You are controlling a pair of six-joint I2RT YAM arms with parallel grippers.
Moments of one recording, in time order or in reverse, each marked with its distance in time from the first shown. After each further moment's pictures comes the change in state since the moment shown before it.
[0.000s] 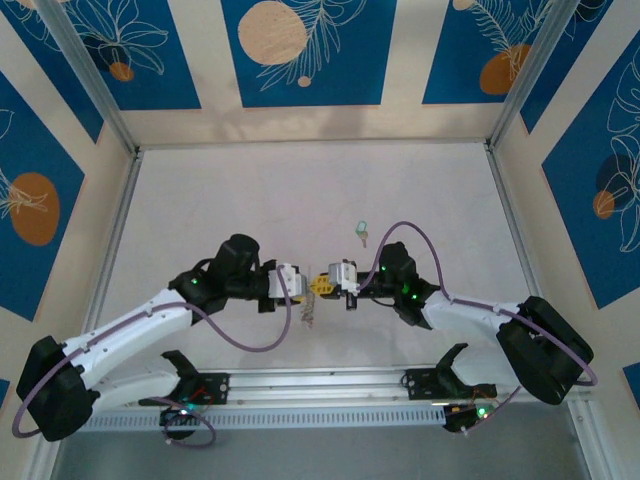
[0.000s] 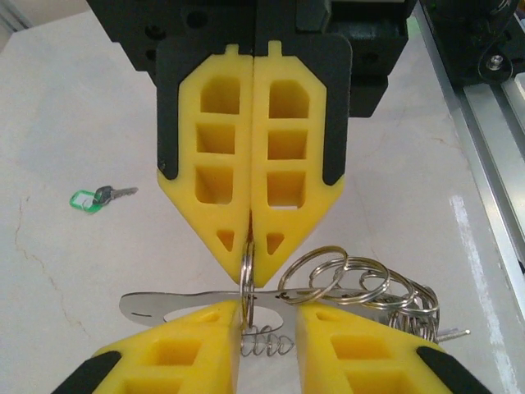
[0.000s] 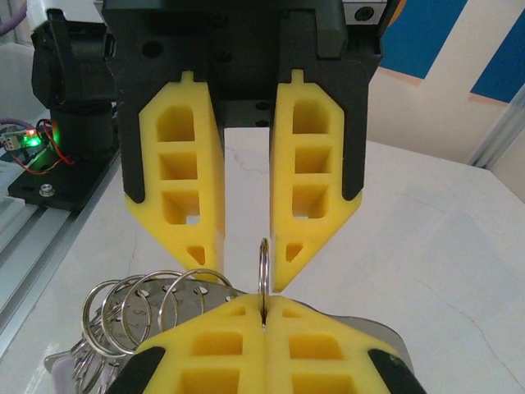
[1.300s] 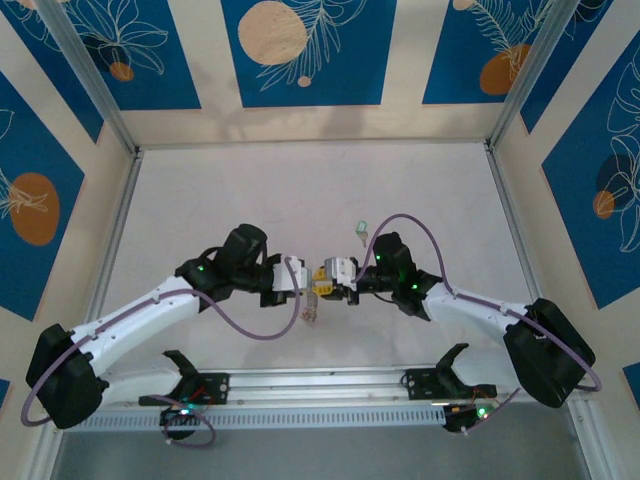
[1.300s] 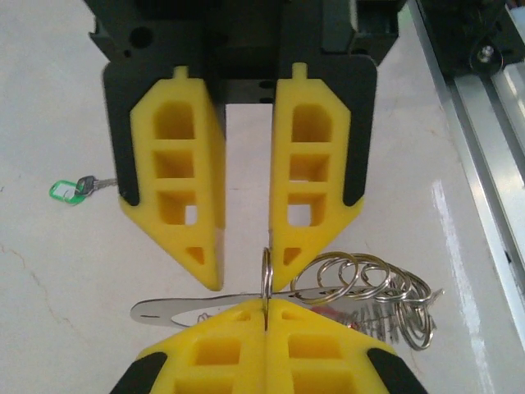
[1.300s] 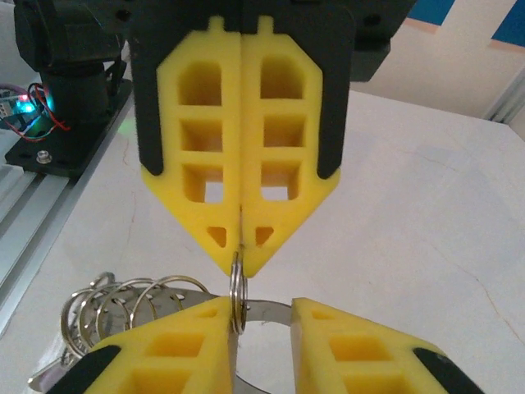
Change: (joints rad) left arm 0.009 0.095 0.119 -0.135 0.009 0.048; right arm -0.023 -0.016 0.100 -0.285 0.023 -0.090
